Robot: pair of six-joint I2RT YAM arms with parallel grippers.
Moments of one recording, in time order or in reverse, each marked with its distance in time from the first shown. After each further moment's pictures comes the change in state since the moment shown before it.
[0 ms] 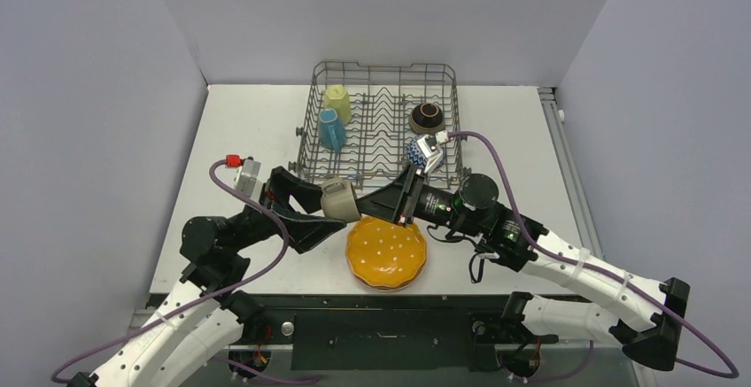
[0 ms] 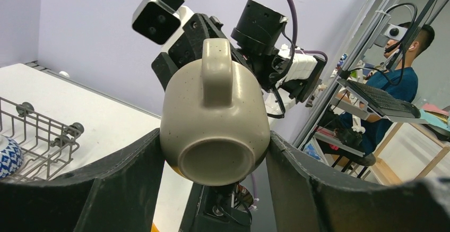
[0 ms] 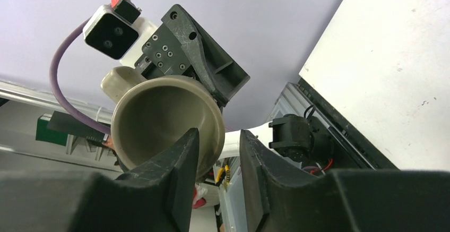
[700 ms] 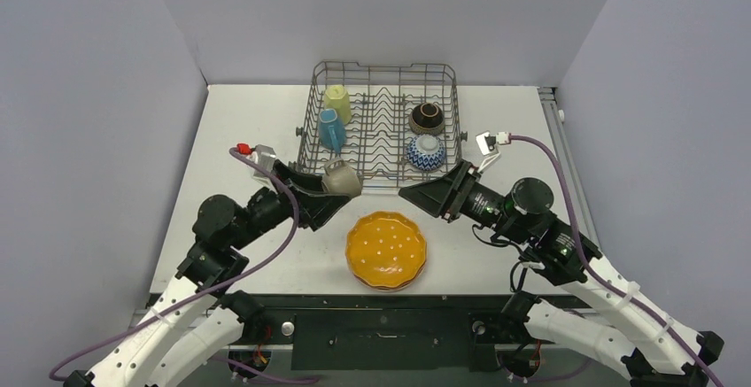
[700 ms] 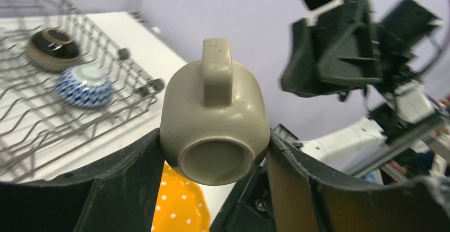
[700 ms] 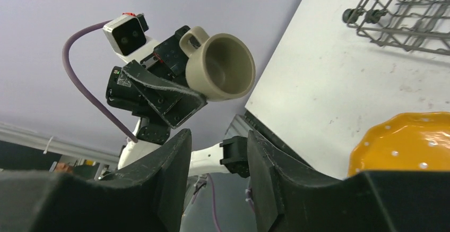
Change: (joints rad) left arm 0.000 0.028 0.079 -0.354 -0.229 0.155; right arm -0.161 -0.238 -0.006 -0.264 0.049 -0.162
